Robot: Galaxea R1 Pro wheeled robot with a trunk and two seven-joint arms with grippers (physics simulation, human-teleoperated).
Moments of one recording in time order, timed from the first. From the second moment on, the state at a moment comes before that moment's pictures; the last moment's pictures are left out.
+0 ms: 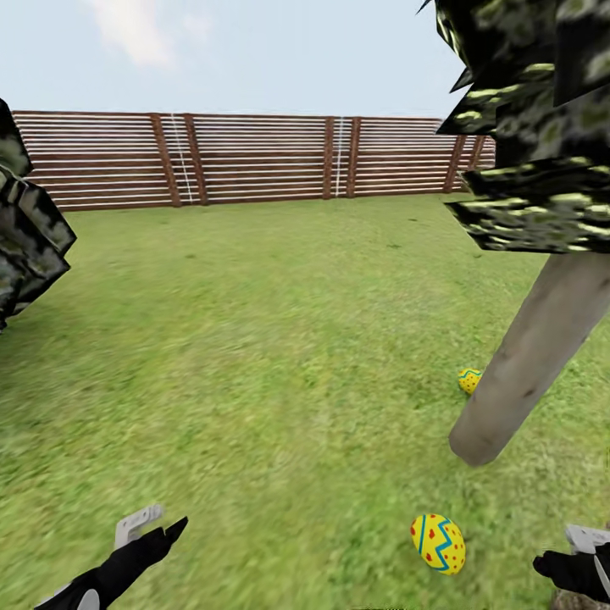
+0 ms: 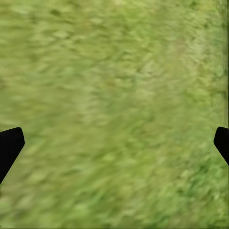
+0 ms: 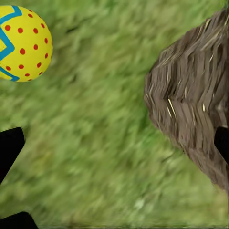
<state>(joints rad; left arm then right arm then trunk) -0.10 0.11 0.23 -1.12 0.39 0.40 -0.26 -0.22 -0.35 -0.38 -1.05 0.12 0.86 0.26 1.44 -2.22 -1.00</state>
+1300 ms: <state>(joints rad) -0.10 0.11 0.23 -1.12 0.39 0.40 -0.35 -0.22 -0.35 -0.38 -1.05 0.12 0.86 0.26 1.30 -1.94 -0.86</state>
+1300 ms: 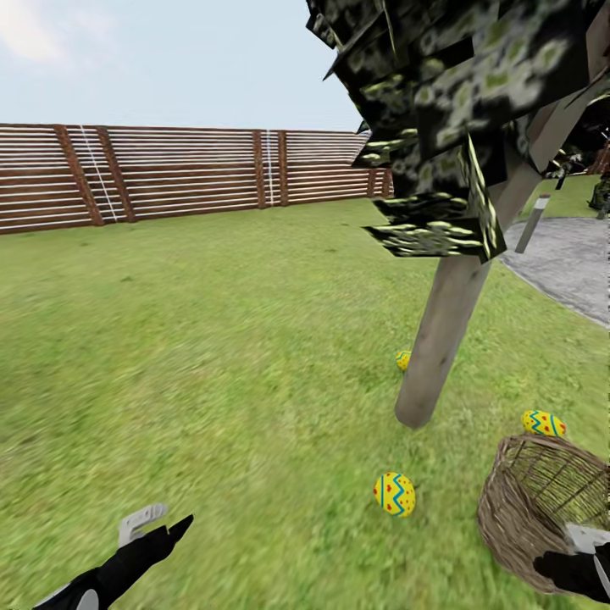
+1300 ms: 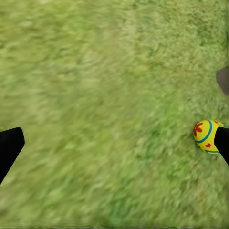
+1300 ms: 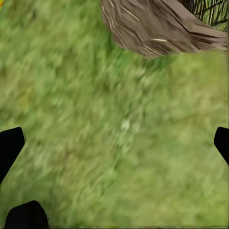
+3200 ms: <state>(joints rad) -0.10 0.11 0.23 -1.11 0.39 0.43 -0.33 -0.22 -0.35 -0.38 -1.04 0.12 0.86 0.26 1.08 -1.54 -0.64</state>
